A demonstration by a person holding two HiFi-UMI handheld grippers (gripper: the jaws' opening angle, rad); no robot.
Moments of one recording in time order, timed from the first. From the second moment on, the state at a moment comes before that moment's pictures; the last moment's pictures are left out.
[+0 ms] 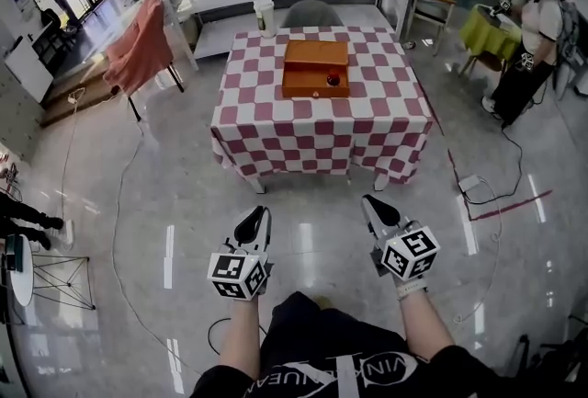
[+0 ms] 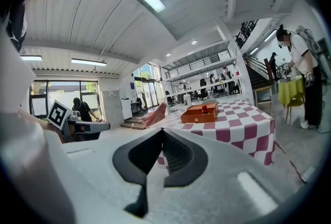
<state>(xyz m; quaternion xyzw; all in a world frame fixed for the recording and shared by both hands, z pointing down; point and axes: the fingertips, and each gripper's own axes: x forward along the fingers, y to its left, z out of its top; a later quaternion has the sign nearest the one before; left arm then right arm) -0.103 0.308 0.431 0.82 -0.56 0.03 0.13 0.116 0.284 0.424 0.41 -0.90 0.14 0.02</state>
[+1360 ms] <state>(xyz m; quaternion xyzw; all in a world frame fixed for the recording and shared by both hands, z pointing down) -0.076 0.156 0.449 0.84 -0.52 0.05 0.17 0.138 0.157 0.444 0.45 -0.88 0.17 0.03</state>
